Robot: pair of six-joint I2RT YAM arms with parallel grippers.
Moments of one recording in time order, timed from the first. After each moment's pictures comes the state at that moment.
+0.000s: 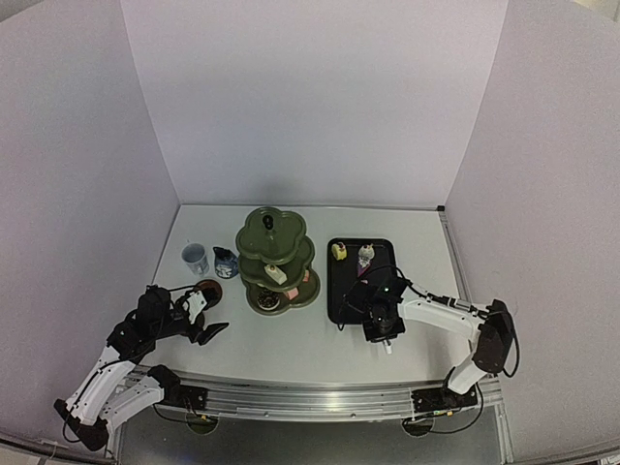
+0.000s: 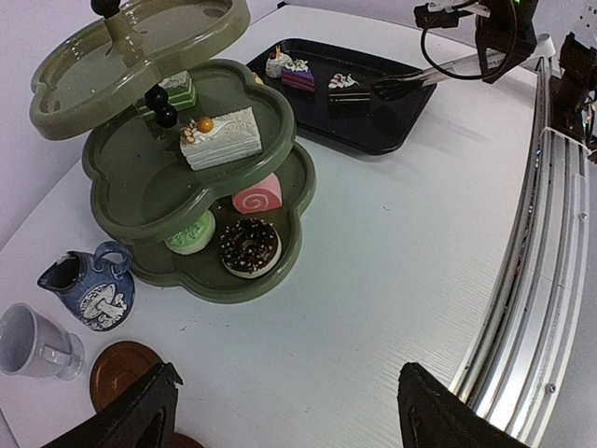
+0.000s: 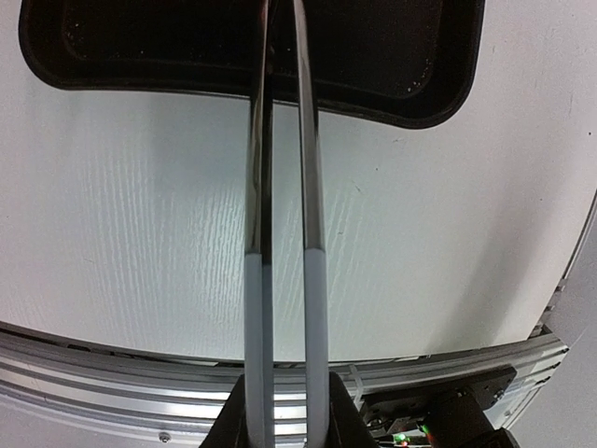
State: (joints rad) left arm -0.56 0.62 0.72 -0.65 0.31 0.34; right arm 0.94 1.63 1.29 -1.29 0.12 0.79
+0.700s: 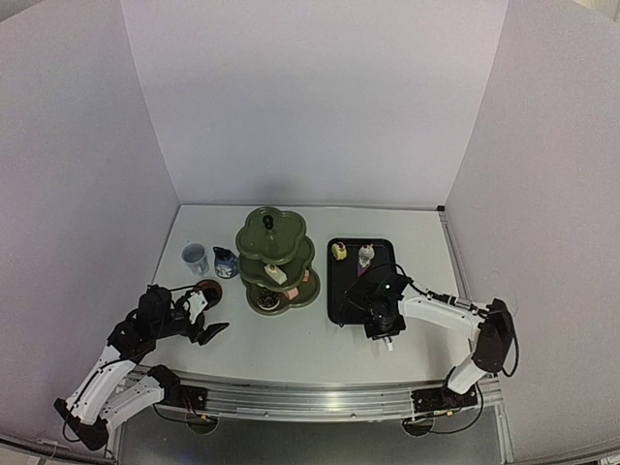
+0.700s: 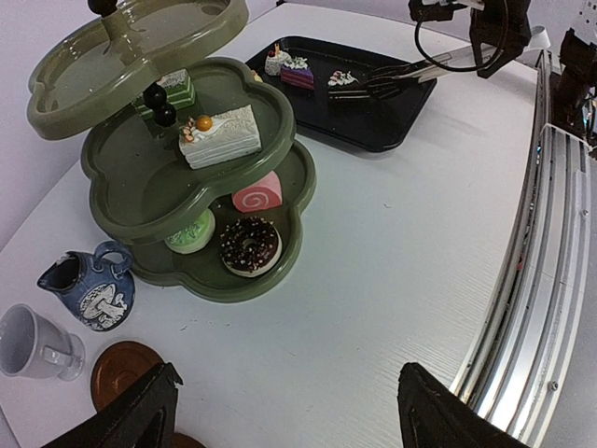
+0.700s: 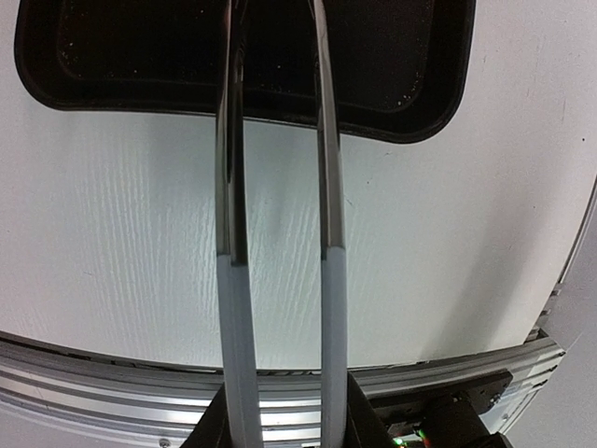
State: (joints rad) left arm -0.56 0.63 0.72 -0.65 0.31 0.35; right arm 0.92 1.63 1.30 -1.29 0.14 0.77
